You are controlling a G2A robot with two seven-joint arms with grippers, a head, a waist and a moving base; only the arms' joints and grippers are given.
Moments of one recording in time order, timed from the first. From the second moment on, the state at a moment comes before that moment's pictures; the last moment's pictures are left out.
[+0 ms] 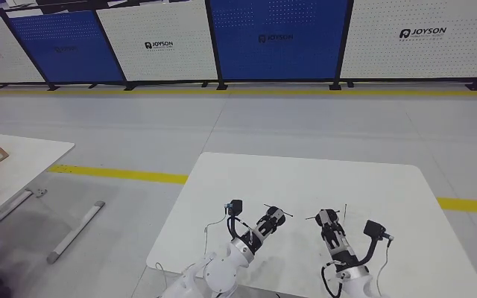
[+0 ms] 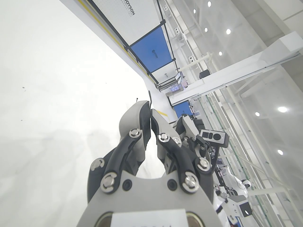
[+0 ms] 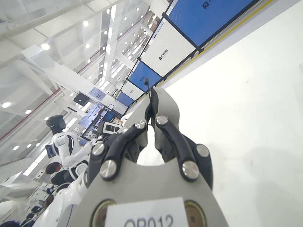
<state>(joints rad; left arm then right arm) 1.47 -1.20 -0.97 -1.67 0.07 -0.10 0.05 -1.60 -1.21 1.06 -1.77 -0.41 -0.07 -0.18</state>
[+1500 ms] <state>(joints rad) 1.47 -1.20 -0.96 -1.67 0.11 -0.08 0.07 -1.53 -1.24 1.05 -1.65 -0.28 -0.08 -0.15</state>
